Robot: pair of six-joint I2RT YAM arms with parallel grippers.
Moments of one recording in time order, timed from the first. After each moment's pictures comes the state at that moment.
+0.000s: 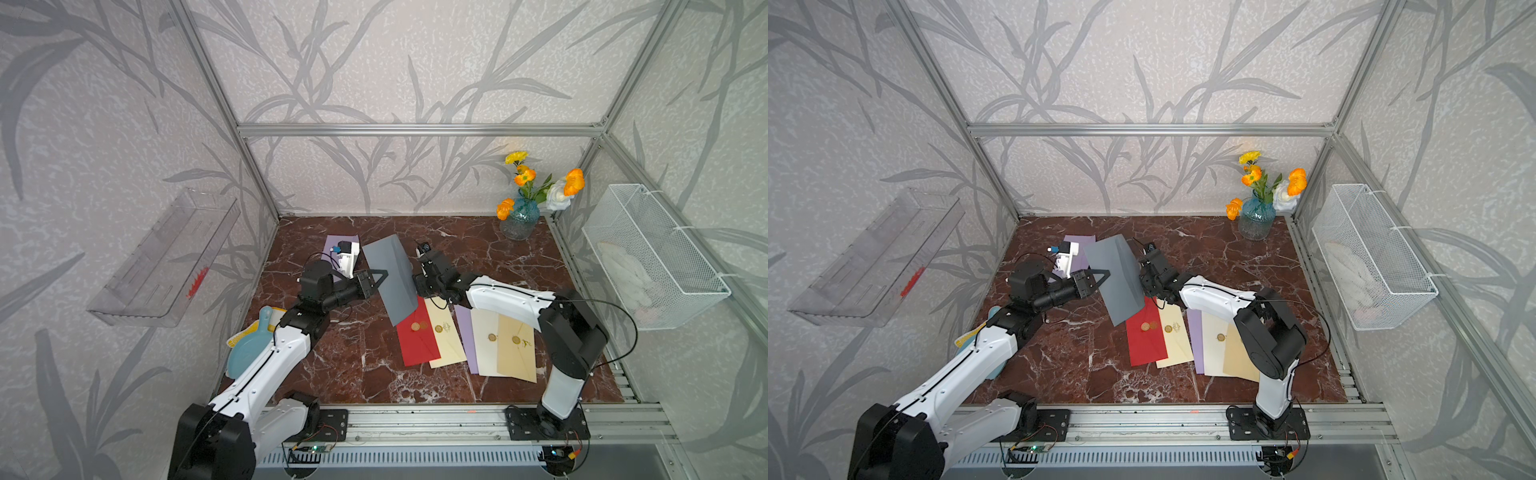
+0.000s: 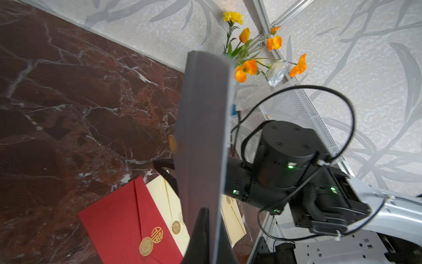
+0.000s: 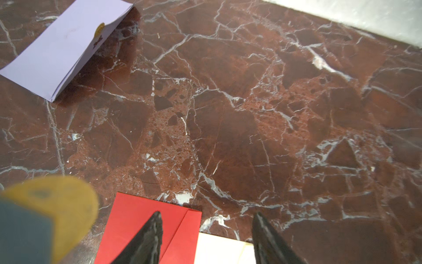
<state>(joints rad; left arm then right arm) -0.25 1.07 0.66 0.13 0.63 -0.70 0.75 1.79 1.23 -0.23 0.25 0.26</state>
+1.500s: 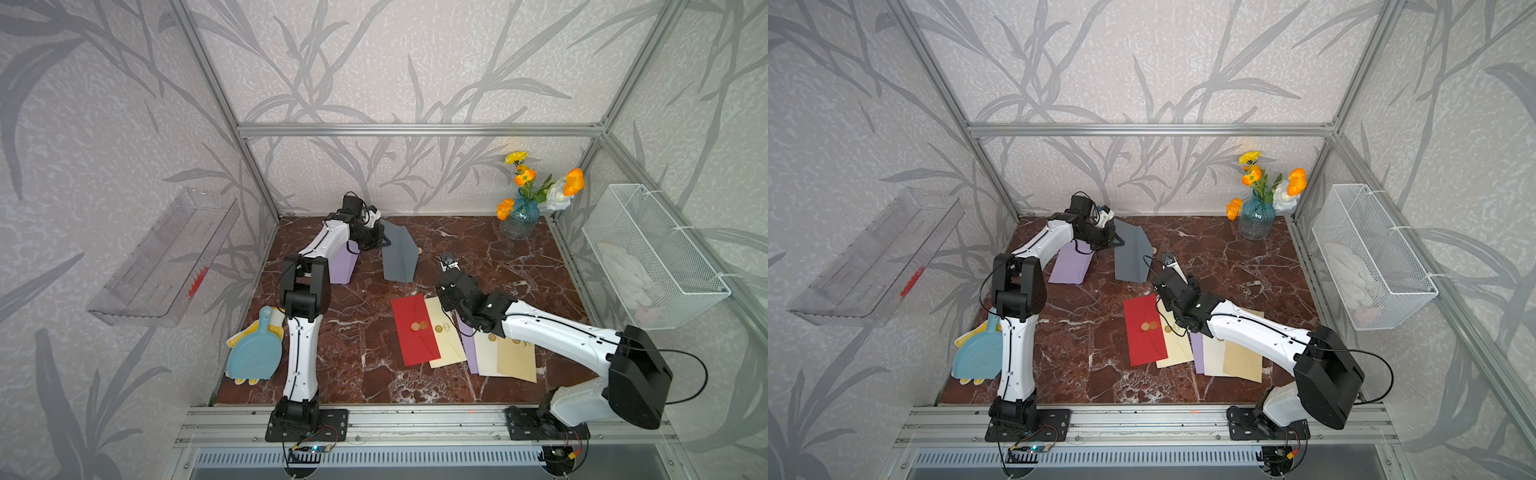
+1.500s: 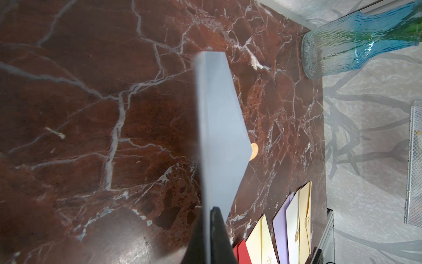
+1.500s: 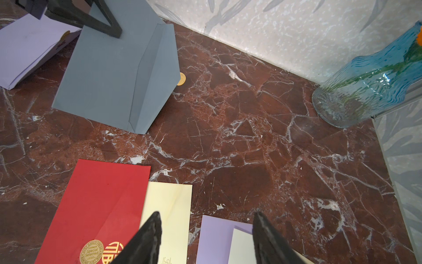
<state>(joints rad) -0.16 2.33 2.02 -0.74 0.66 -0.26 0.85 1.45 0.99 -0.32 0.57 0.26</state>
